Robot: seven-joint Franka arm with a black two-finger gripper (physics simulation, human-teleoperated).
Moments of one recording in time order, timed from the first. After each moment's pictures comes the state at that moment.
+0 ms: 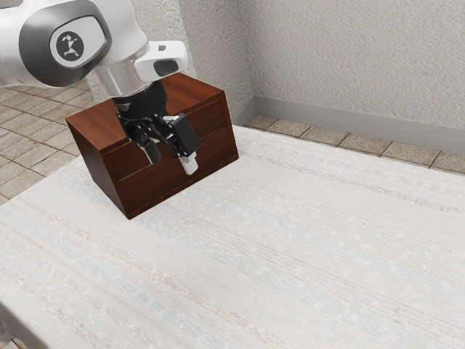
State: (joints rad) arm -0.16 -0.06 0.20 -1.51 -0.05 1.56 0.05
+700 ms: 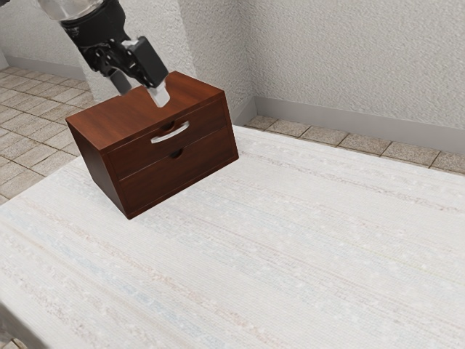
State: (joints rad) arm -0.16 -0.03 0.17 -1.19 0.03 1.41 0.07
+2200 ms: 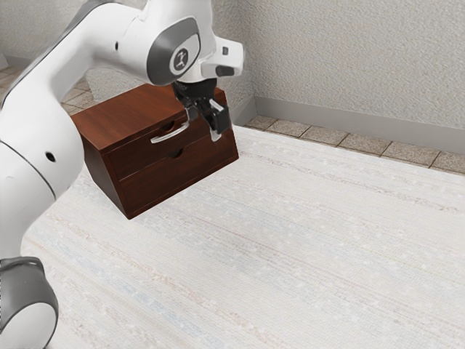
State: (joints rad) arm -0.12 0.48 0.28 -0.94 0.15 1.64 0.33
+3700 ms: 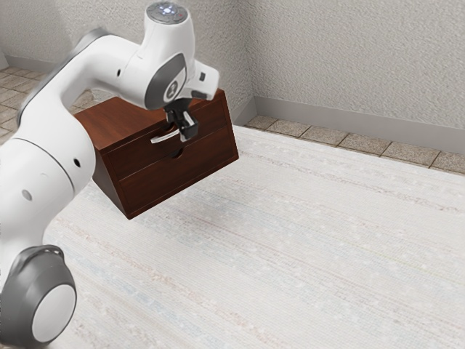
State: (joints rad) arm 0.01 0.60 0.30 -0.94 0.25 1.84 0.53
